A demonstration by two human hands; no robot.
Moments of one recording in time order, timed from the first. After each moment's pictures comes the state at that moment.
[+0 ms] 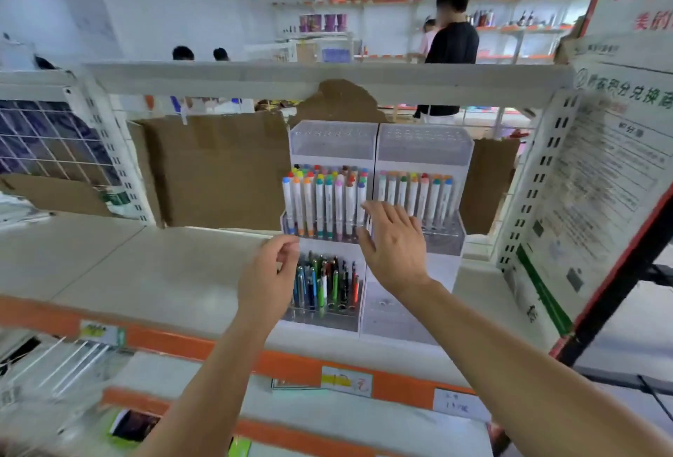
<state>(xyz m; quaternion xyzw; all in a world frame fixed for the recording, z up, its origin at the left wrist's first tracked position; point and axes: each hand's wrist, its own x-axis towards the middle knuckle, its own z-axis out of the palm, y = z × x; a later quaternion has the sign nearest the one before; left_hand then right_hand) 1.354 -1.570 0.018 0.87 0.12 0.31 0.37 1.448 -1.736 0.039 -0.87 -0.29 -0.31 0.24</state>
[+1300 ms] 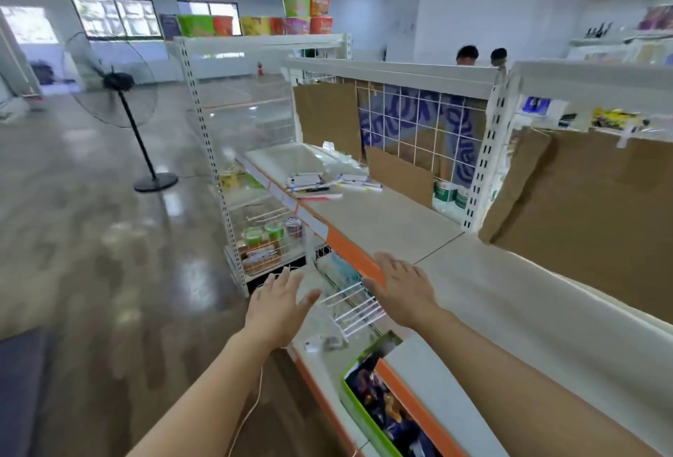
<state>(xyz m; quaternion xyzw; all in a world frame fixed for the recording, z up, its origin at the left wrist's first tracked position) 1.051 -1.157 -0.031 0.85 0.51 0.01 0.14 1.255 -1.237 -0.021 -0.80 -0.59 0.08 0.08</state>
